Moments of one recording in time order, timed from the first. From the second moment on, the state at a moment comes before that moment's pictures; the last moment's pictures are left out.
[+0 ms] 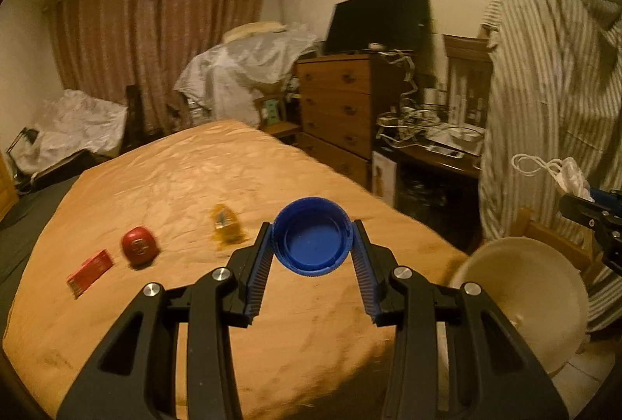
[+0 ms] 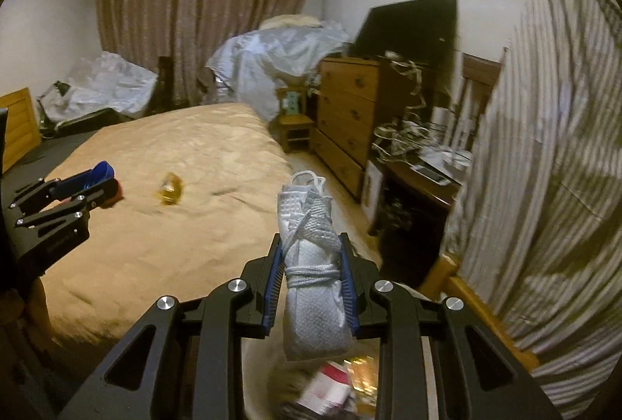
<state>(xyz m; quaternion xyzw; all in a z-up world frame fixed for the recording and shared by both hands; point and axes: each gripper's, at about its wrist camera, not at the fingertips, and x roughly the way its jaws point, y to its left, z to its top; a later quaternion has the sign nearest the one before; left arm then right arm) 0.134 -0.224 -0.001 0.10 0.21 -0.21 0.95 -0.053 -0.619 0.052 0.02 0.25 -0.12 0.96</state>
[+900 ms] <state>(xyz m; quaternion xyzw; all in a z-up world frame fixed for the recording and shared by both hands) 0.127 -0.395 -0.077 0.17 0.38 -0.37 0.83 -0.031 -0.768 -0.033 0.12 0.46 -0.09 0.88</state>
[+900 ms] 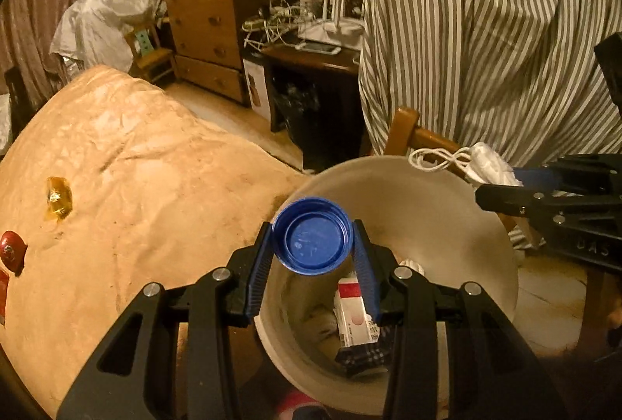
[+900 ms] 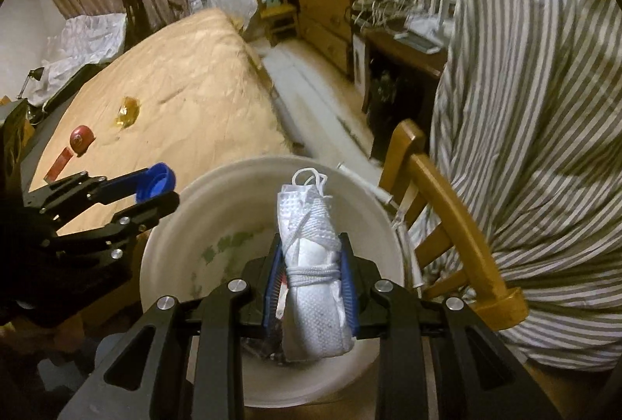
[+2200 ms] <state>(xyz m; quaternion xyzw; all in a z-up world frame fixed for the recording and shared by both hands) 0.132 -0.402 -0.095 0.19 0.39 -0.36 0.82 -0.024 -0.778 -0.050 0.15 0.46 -0.08 0.87</state>
